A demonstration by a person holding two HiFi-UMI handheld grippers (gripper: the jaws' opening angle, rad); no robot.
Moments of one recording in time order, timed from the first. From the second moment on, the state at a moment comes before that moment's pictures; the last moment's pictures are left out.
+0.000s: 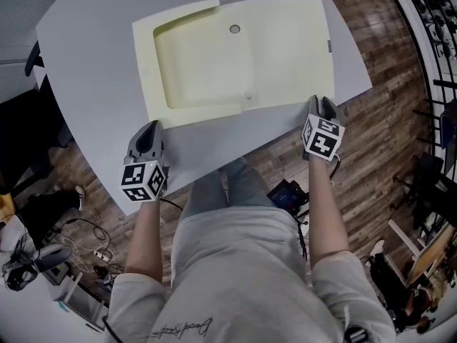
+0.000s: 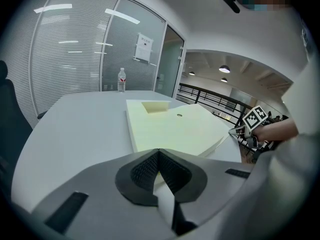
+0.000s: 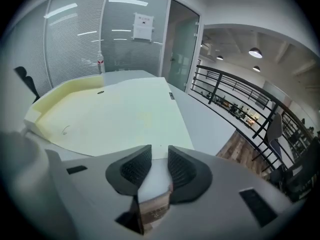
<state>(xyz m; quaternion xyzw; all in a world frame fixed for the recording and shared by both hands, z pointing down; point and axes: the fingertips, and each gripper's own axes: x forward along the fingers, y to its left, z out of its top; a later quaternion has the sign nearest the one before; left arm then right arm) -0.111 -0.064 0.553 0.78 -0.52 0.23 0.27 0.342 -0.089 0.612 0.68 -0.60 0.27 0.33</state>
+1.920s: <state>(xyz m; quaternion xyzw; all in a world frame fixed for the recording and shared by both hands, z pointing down) -0.093 -0.077 0.522 0.82 -0.49 0.19 0.24 0.324 -0.110 0.555 0.67 -0.65 0.26 0.26</state>
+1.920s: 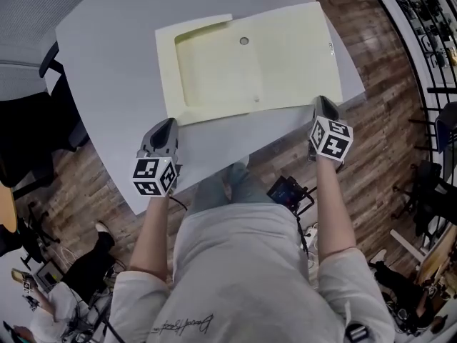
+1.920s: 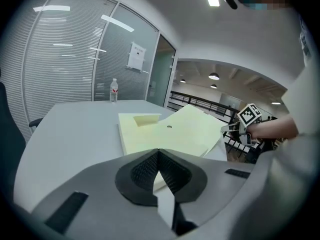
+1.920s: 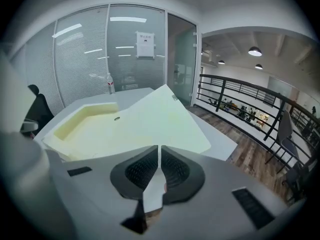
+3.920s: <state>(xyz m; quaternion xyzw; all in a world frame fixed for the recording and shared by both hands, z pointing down) -0.056 -0.034 0.393 0.89 -0.41 0.10 0.16 0.049 -0.051 0.396 0.39 -0.89 0.17 0.16</state>
